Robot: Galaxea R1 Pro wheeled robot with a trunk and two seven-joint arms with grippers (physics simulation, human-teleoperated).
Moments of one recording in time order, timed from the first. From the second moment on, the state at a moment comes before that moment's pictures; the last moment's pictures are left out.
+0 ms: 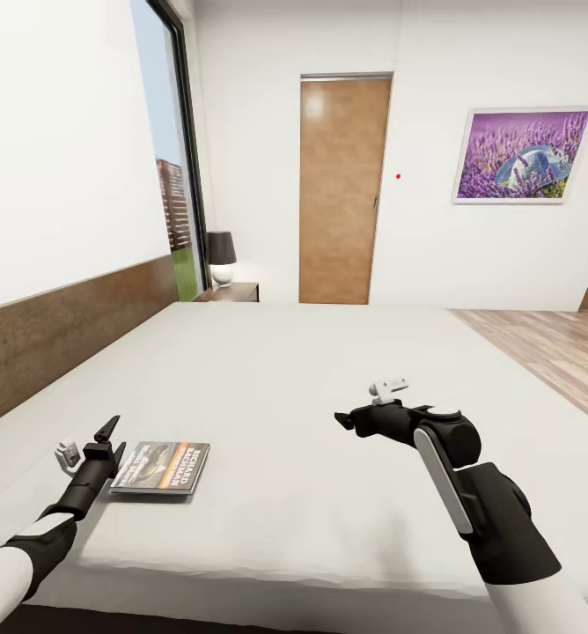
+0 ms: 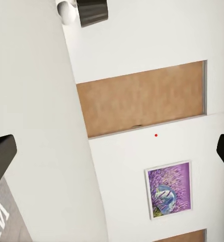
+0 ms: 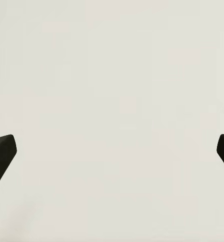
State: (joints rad) left arm -0.78 0.35 -0.84 -0.08 2.35 0.16 -0.92; right arm -0.57 -0.08 0.22 -1.58 -0.19 1.02 0.15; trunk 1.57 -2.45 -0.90
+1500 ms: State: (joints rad) left arm -0.78 0.36 -0.83 -0.08 2.35 0.16 -0.94; right arm -0.57 -0.08 0.23 -1.58 -0.19 1.02 0.15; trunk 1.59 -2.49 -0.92
